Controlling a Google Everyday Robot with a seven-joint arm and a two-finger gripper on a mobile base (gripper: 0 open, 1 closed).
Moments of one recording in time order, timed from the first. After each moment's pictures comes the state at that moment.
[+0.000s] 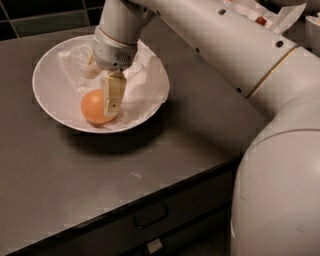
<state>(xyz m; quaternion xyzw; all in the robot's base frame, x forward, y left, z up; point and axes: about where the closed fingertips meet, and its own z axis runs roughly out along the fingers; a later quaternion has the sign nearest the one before) 0.558 0.140 0.904 -0.84 0.48 0.16 0.18</state>
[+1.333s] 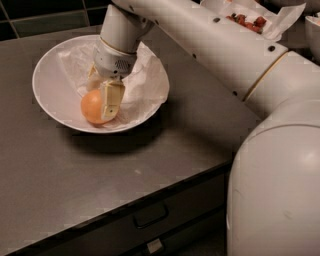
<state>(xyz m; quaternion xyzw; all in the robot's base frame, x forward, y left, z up) 0.557 0.144 0.884 -0.84 0.49 0.18 0.16</state>
